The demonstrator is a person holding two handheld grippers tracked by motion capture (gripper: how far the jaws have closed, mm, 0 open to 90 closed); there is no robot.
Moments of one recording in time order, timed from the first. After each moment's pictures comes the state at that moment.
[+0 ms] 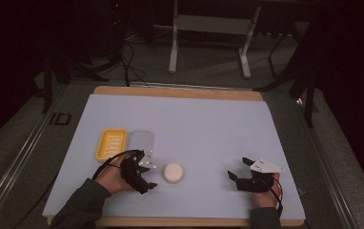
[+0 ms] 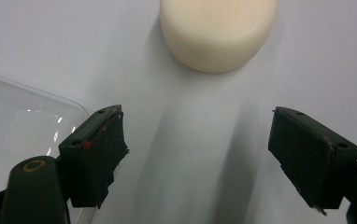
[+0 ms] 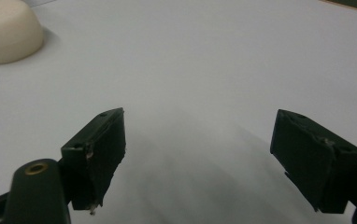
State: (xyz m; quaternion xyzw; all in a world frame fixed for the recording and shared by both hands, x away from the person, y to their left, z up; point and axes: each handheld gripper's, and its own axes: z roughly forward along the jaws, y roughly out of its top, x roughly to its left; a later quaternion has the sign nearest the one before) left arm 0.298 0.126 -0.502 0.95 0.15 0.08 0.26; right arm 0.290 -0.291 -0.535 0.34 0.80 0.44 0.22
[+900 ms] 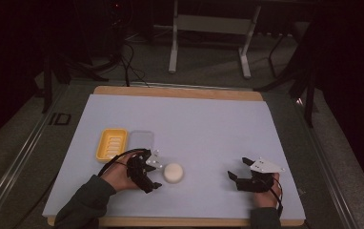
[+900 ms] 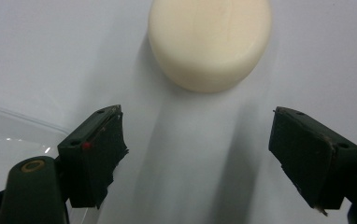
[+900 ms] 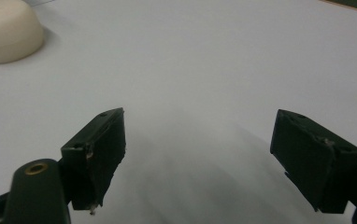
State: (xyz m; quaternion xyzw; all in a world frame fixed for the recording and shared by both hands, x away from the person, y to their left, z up) left arm 0.305 0.110 -0.501 0.96 0.14 0.07 0.25; right arm 0.290 -0.291 -0.535 0.34 0.80 0.44 0.22
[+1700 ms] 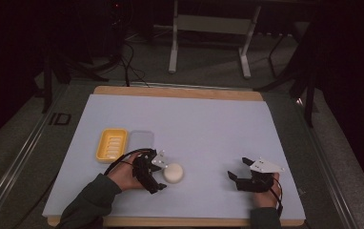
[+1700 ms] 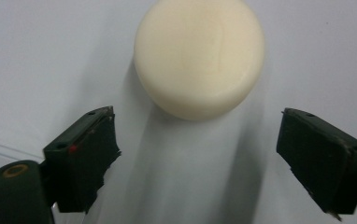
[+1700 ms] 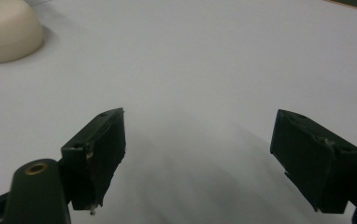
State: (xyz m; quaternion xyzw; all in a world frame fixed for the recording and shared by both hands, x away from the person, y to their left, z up) left arm 0.309 0.095 -0.505 0.96 0.13 0.06 0.25; right arm 0.290 -0.290 -0.535 0.34 0.80 0.44 0.22
